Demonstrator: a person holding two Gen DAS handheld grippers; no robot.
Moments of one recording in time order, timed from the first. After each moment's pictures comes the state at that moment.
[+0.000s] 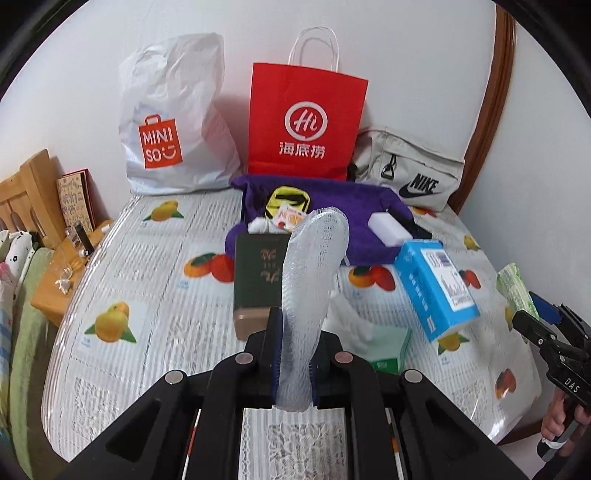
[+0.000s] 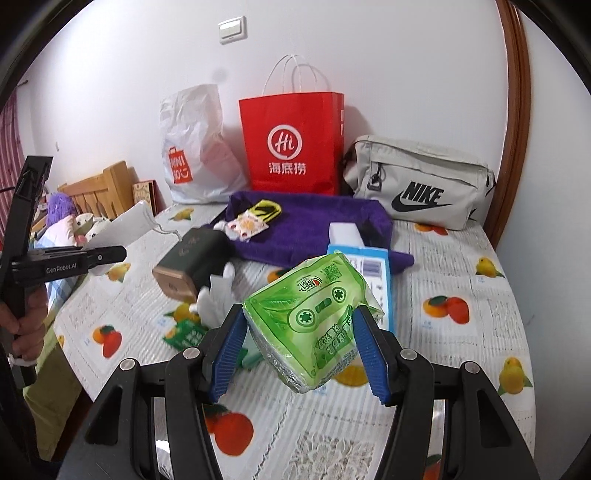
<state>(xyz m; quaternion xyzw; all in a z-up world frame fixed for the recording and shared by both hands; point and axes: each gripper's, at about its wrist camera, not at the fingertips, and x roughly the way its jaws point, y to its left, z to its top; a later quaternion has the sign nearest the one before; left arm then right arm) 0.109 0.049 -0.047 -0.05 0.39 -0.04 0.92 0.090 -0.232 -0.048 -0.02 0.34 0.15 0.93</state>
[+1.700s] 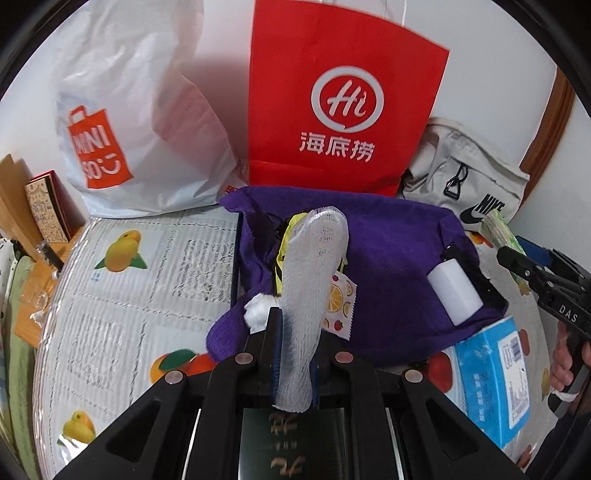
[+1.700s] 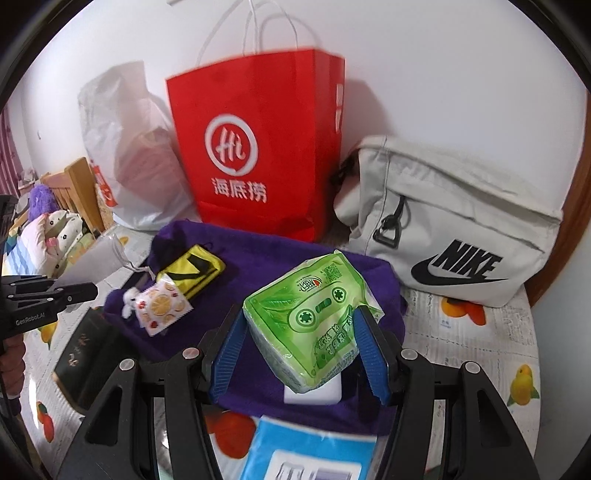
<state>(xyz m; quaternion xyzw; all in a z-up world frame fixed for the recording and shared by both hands) 0.313 0.053 -0.093 -0.06 0.46 -0.02 0.89 0.360 -0.216 -0.083 -0.05 0.39 0.16 0.90</state>
